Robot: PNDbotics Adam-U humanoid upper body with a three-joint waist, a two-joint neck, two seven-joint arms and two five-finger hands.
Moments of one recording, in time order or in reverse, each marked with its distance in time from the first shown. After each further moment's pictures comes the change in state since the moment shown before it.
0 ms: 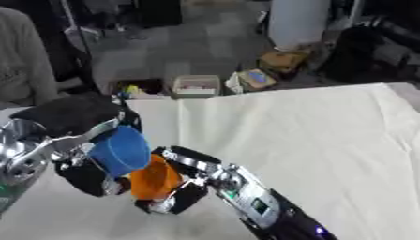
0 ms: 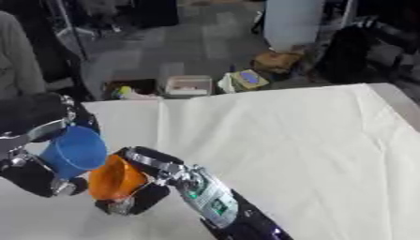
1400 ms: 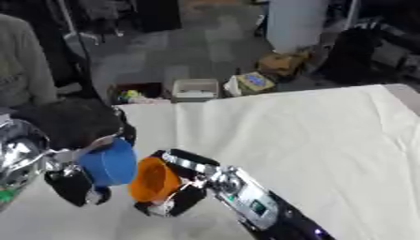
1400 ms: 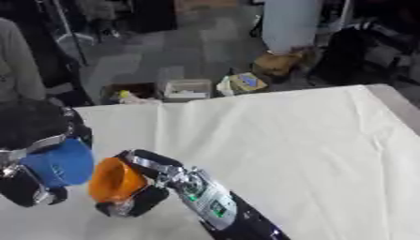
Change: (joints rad) left arm -0.008 -0.002 -0.001 -0.036 -0.149 -0.167 -0.144; right arm 0.008 -0.008 0.000 0.003 -0.003 0.016 -0.007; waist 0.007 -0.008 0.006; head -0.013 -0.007
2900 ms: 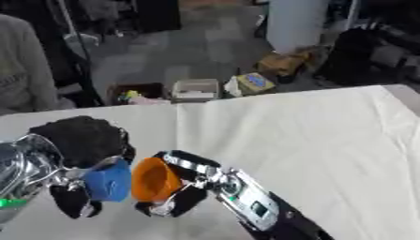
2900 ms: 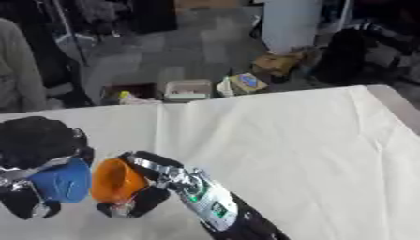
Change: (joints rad) left arm 0.012 0.007 -0.056 0.073 -0.059 -0.116 -0.005; right arm 0.001 -0.001 -0.001 0.006 -0.022 0.018 0.006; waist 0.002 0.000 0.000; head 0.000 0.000
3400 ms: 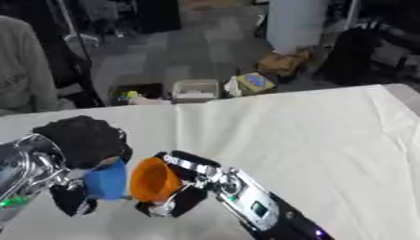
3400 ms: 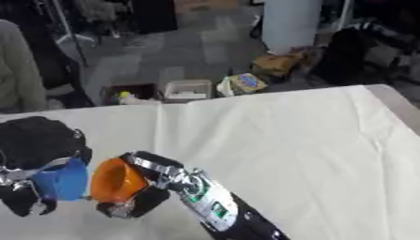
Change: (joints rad) left arm -0.003 -0.012 0.003 0.012 -0.058 -0.020 0.000; right arm 0.000 0.000 0.000 0.000 -0.007 0.005 0.005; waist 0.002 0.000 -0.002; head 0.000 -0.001
